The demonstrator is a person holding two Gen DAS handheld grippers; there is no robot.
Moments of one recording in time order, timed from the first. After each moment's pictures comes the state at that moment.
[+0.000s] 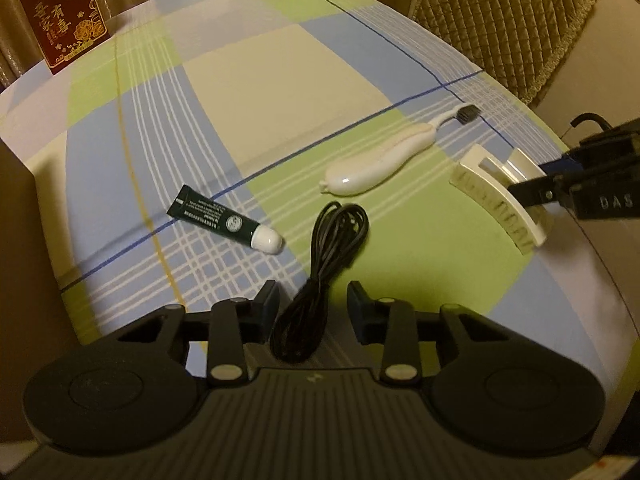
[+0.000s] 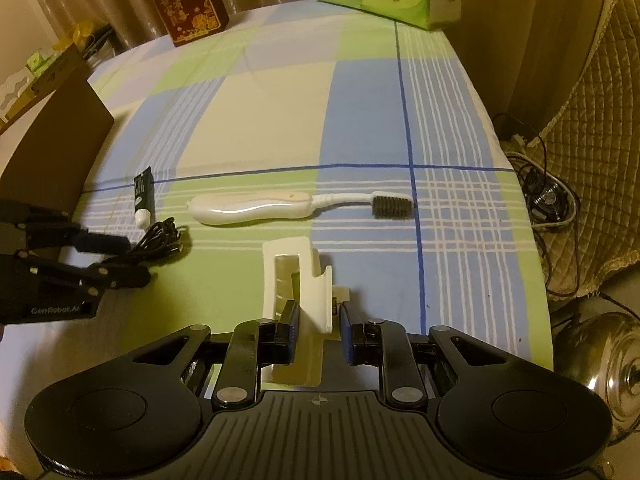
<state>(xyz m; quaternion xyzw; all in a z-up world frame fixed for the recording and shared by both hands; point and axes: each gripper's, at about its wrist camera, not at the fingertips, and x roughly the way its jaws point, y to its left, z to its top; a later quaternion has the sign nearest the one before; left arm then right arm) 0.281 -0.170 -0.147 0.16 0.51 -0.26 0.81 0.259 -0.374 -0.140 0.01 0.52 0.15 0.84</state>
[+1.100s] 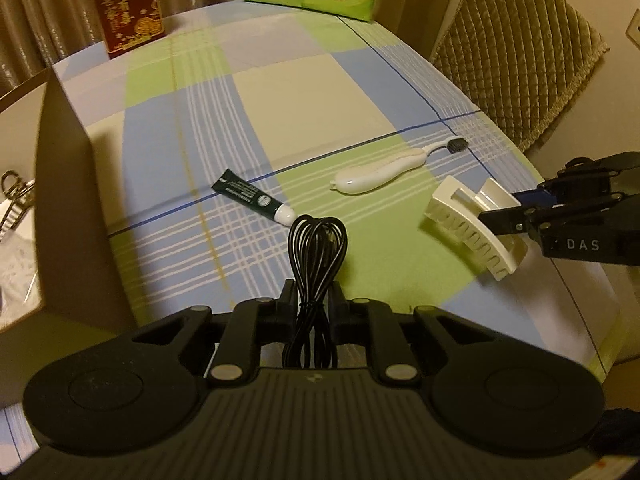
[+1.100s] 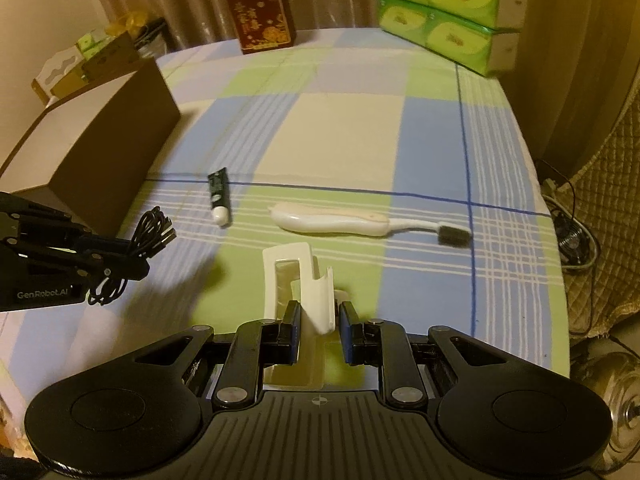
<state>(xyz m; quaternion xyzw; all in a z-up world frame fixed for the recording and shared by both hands) 0.235 -0.135 -0.097 0.09 0.50 -0.21 0.84 0.228 -0.337 -0.108 -0.03 0.49 0.21 0.85</state>
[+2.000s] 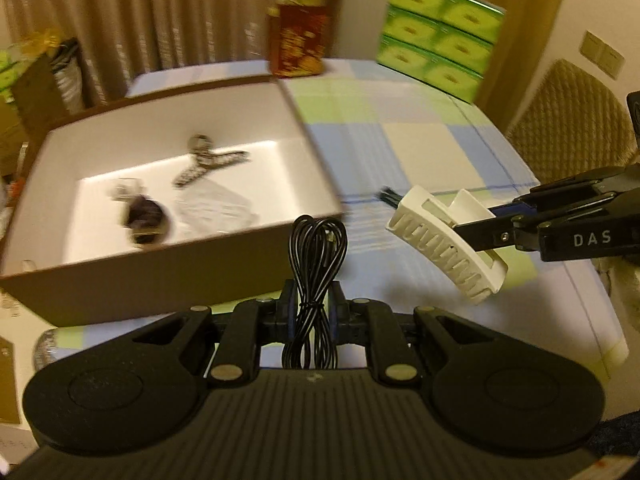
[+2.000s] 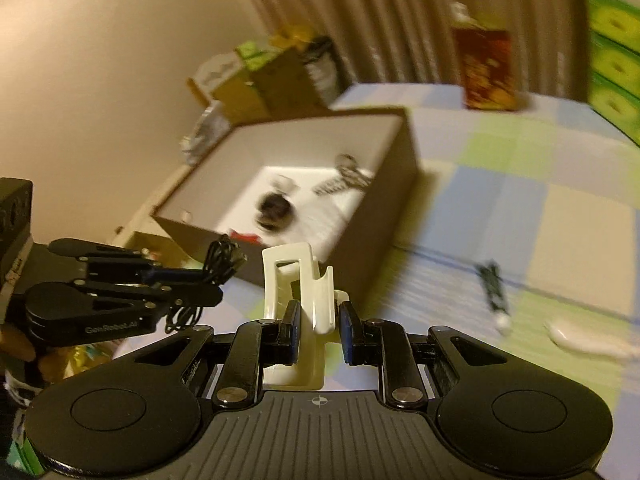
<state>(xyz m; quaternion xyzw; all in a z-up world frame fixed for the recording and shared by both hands) 0.161 0.031 -0.013 0.02 0.44 -0.10 0.89 0.212 -0.159 -0.038 0.01 0.43 0.43 0.79</state>
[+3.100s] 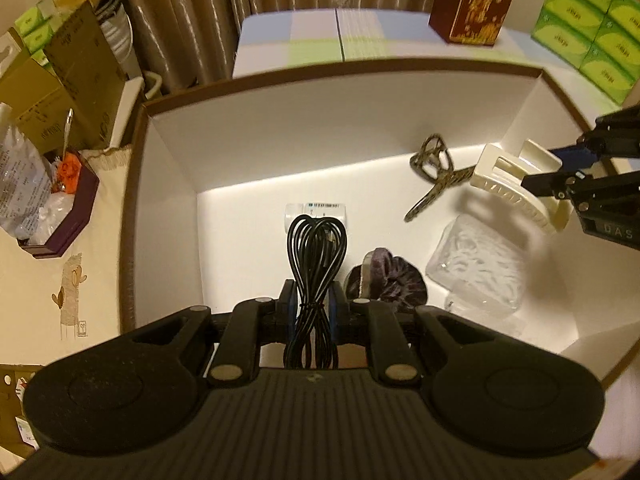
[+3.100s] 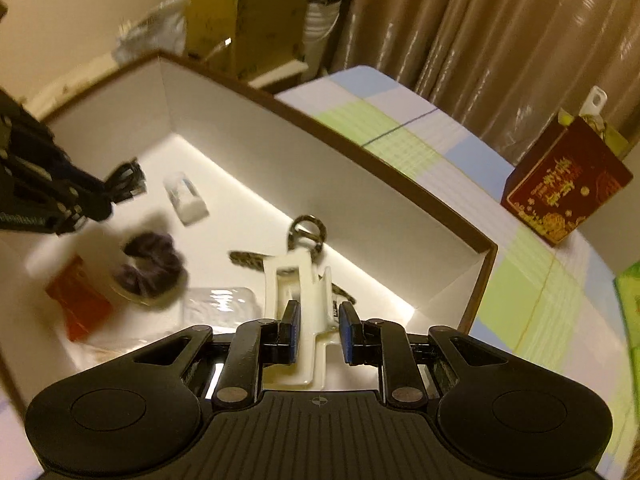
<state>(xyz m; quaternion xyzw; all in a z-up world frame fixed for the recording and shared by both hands) 0.345 0.210 -0.072 0.05 0.53 -0.02 0.85 0.347 0.053 -0.117 -0.28 0.40 0.35 0.80</state>
